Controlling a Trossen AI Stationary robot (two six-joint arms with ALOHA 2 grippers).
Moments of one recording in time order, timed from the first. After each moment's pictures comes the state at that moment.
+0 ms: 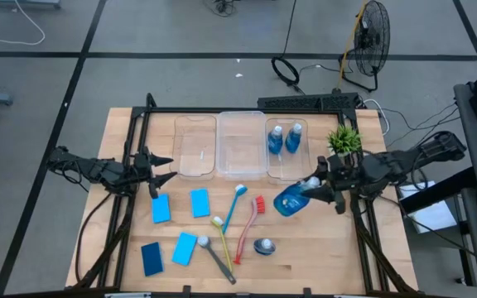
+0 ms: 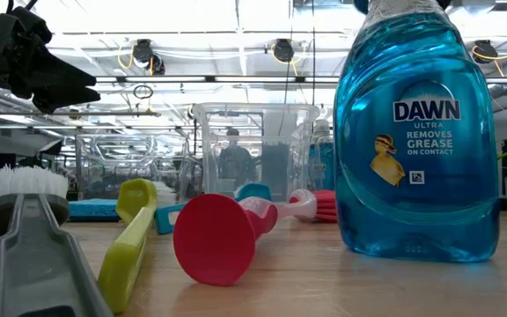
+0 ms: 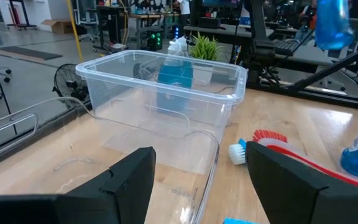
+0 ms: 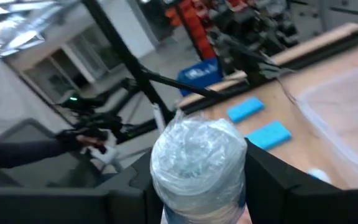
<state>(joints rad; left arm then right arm) -0.34 0.01 0.12 -0.26 -0.63 -0.19 0.36 0.70 0.71 -0.11 0.16 0.56</state>
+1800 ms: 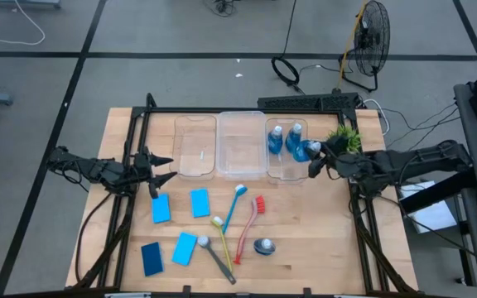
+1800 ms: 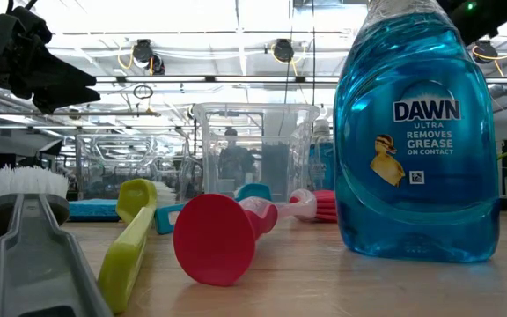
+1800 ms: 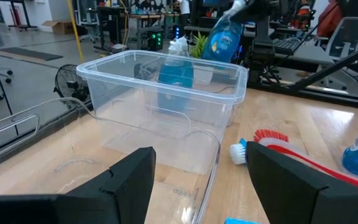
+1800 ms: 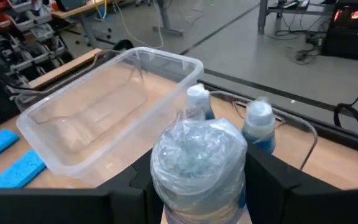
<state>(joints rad) -0.34 0.01 0.12 -0.26 -0.63 -0.19 0.16 0.71 0.61 -0.45 0.82 0.65</state>
